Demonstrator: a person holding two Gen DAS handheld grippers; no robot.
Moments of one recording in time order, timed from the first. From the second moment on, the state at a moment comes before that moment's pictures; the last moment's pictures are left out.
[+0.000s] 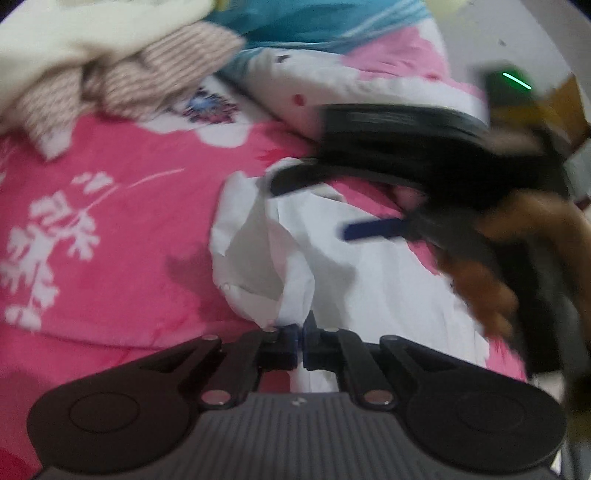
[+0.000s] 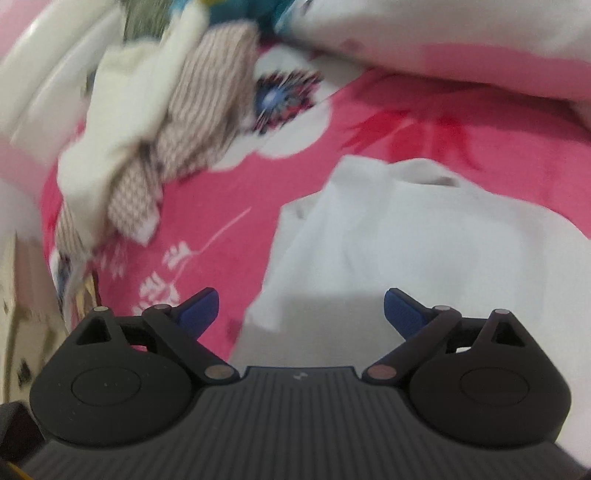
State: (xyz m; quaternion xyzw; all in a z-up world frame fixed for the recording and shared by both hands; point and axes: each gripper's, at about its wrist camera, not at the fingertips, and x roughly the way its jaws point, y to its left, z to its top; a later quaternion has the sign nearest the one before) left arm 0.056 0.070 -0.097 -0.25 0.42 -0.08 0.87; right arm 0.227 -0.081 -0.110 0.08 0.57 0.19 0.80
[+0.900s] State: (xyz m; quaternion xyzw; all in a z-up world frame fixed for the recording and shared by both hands) left arm 0.062 0.078 -0.103 -0.23 0.42 -0.12 0.87; right arm 0.278 -0.041 -0.151 -0.03 0.63 0.14 0.76
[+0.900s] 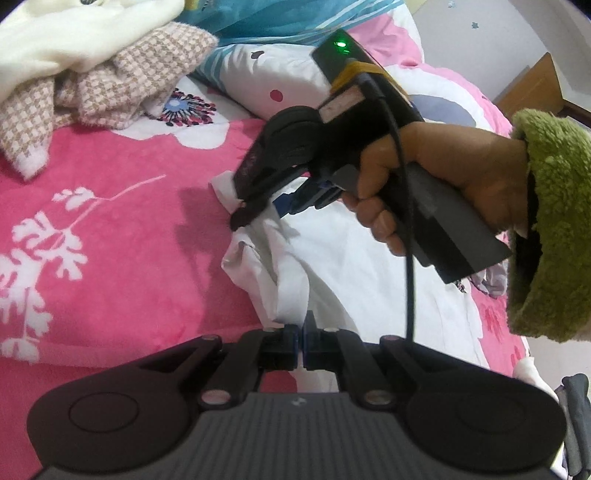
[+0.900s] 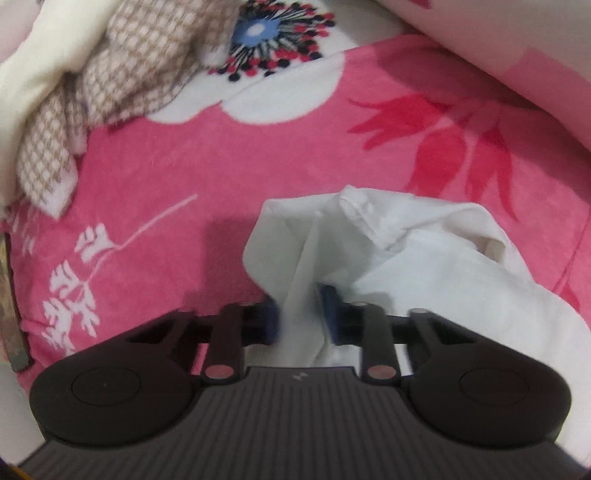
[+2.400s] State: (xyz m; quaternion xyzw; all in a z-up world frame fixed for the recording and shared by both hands) left arm 0.058 -0.237 -0.106 -0.08 0.45 -0.40 0.80; right arm 0.118 -0.432 -0.127 0.11 0.59 -0.01 0.80
